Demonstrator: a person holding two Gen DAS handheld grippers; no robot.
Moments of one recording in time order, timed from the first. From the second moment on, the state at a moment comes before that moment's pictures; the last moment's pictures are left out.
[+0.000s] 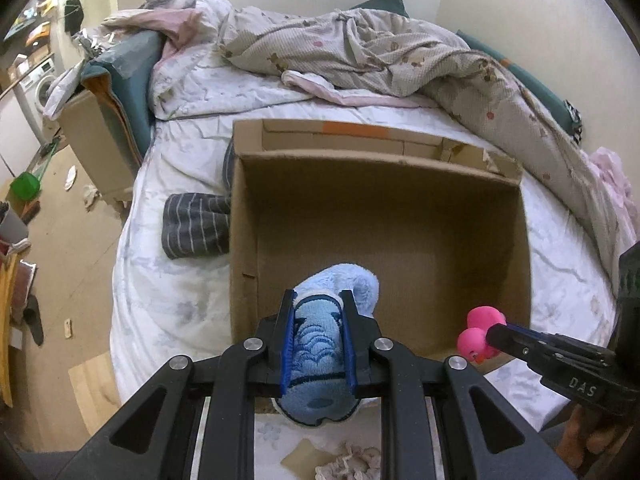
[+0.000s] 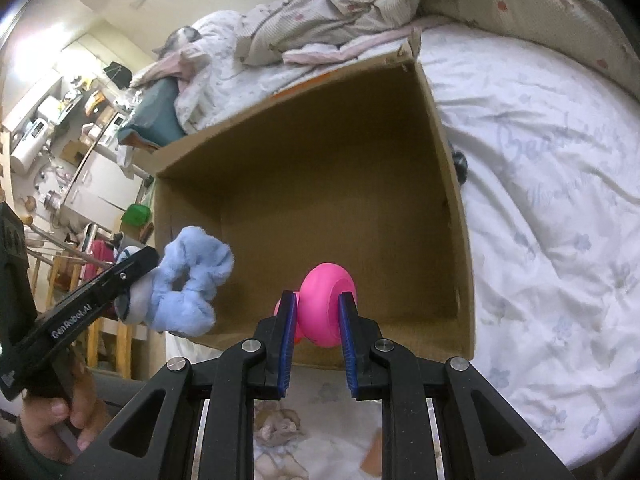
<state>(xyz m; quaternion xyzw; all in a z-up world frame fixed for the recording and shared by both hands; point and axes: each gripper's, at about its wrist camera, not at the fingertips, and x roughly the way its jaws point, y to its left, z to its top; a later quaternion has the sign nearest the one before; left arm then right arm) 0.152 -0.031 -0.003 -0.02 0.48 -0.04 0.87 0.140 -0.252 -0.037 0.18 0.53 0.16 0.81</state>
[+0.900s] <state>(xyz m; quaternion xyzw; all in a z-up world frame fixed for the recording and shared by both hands) 0.153 -0.033 -0.033 0.00 0.51 -0.03 0.86 0.146 -0.231 -0.067 0.14 0.59 0.15 0.78</state>
